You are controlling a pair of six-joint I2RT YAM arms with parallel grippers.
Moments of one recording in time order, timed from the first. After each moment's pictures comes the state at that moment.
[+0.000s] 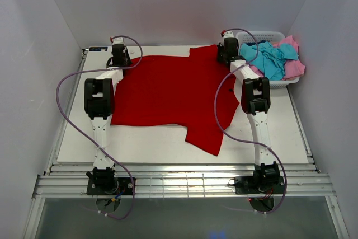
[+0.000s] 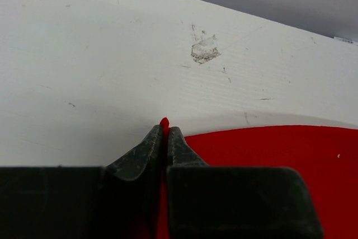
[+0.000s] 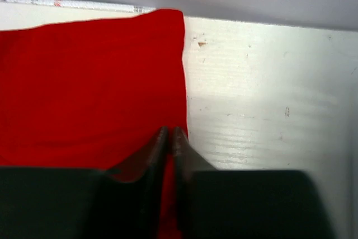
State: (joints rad) left arm -0.03 2.42 1.82 0.18 -0.17 -0.20; right arm 0.19 2.68 2.31 -0.10 0.00 0.07
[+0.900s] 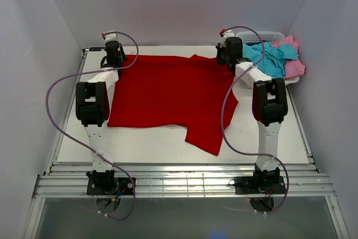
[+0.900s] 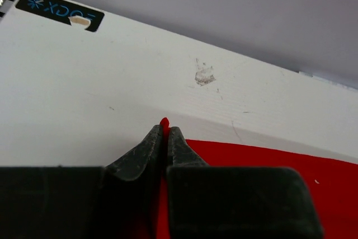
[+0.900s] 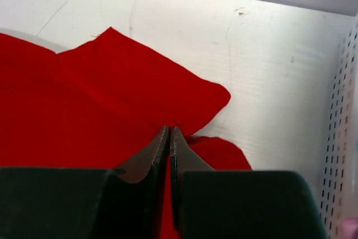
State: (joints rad) left arm -0.02 2.21 1.63 0.26 -0.21 -0.21; right arm 0.23 2.21 1.74 0.01 -0.05 0.04
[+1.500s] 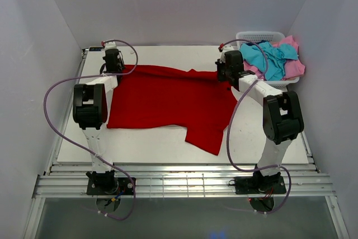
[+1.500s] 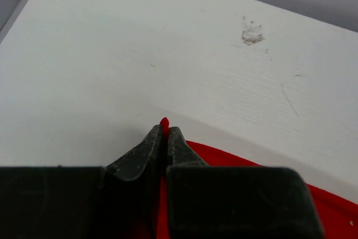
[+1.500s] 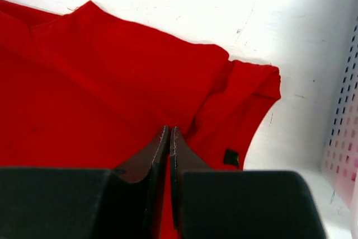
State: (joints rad) left arm -0.02 2.12 1.45 0.28 -0.30 -0.16; right arm 0.31 1.87 1.33 -0.07 0.01 0.05
